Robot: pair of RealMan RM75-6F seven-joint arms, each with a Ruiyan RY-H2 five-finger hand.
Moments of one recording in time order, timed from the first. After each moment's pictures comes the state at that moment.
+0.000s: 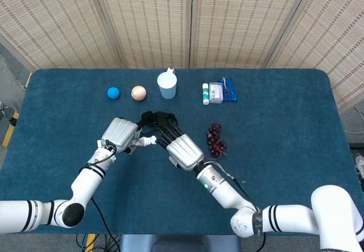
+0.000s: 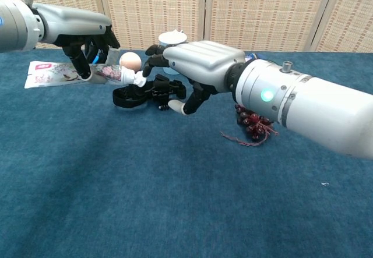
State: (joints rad) left arm -1.05 -1.25 -0.12 -1.87 0.60 1.05 0.71; right arm 0.91 -1.68 0.20 -1.59 -1.12 1.00 -0.61
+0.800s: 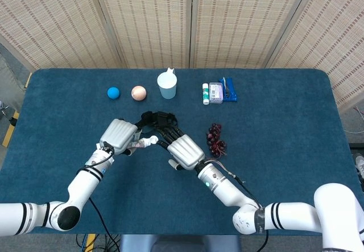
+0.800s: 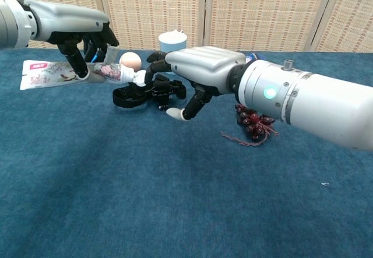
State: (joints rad) left arm -1.02 -1.22 -0.12 -1.90 0.67 1.05 0.66; right arm 0.93 -1.64 0.20 -1.60 -1.10 0.94 -0.55
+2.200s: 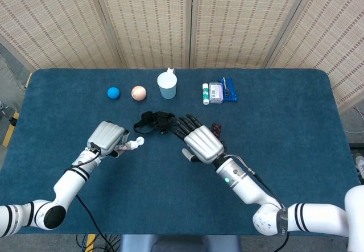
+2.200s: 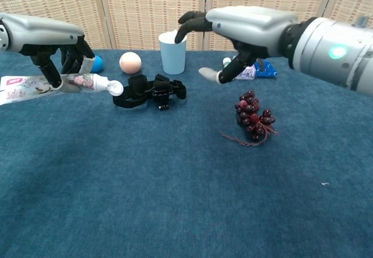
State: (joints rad) left arm -0.95 -1.17 -0.06 -1.81 0.80 0.95 0.53; right arm 0.85 -1.43 0.18 -1.75 -1.19 1.04 -0.47
